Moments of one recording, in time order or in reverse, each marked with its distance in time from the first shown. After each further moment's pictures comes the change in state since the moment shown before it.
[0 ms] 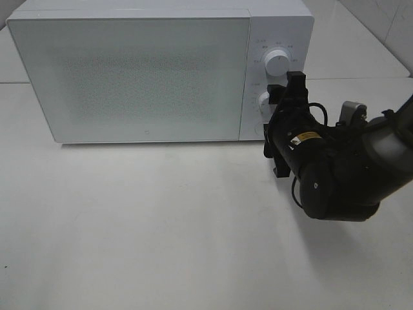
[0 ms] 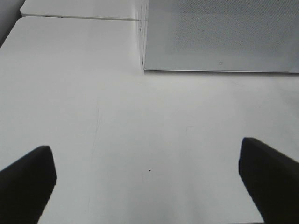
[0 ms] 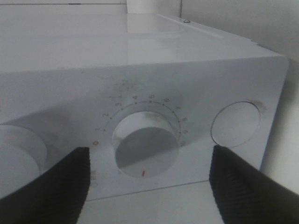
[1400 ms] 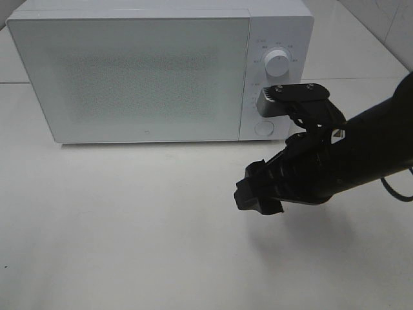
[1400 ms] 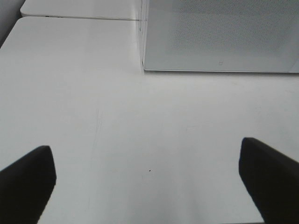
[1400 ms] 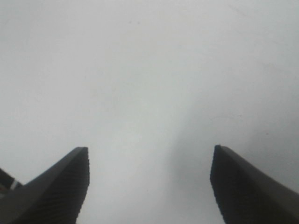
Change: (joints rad) left arm 0.000 0.000 0.000 0.000 0.000 0.000; right arm 0.000 -0.589 0.008 -0.193 1.471 -1.545
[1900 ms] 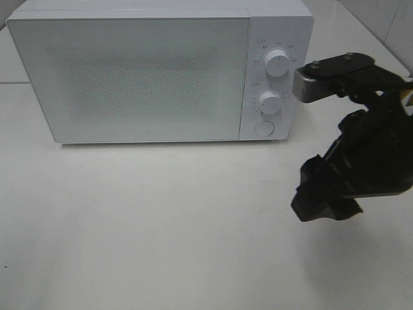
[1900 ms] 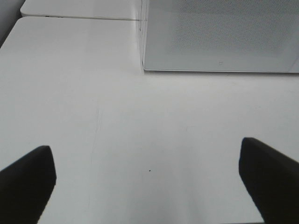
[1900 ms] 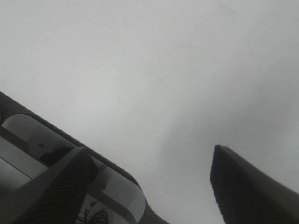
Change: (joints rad) left arm 0.000 0.000 0.000 0.000 0.000 0.000; right arm 0.000 -0.222 -0.117 -0.302 0.512 0.187
